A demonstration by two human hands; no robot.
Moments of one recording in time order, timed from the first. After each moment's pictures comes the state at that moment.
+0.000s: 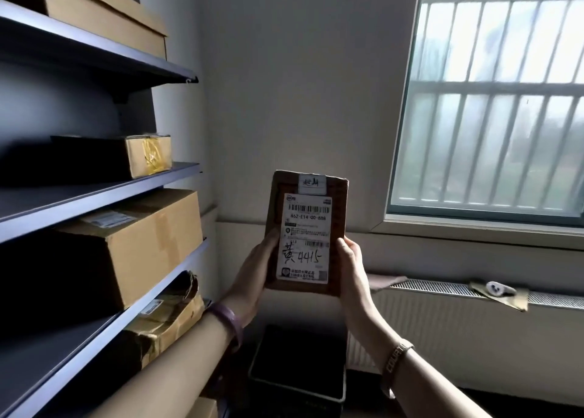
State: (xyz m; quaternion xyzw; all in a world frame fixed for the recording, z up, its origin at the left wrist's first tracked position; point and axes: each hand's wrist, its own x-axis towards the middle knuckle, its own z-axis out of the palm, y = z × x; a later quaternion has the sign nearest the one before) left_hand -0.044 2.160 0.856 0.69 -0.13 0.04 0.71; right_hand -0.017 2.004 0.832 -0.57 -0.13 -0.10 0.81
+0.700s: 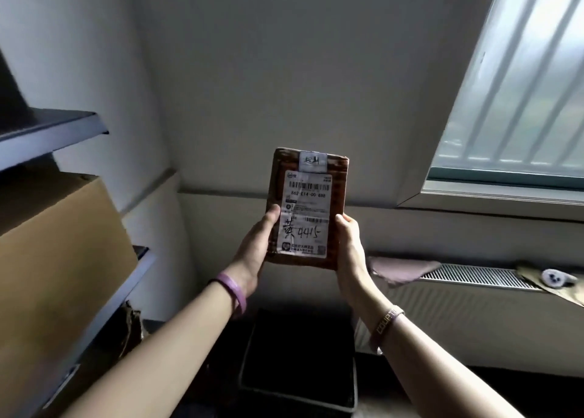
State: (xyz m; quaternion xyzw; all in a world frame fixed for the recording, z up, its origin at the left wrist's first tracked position) left_hand 0.375 2.220 0.761 0.65 -0.05 -0.05 0.76; right_hand 0.379 2.063 0.747 -0.60 -0.01 -0.07 0.79
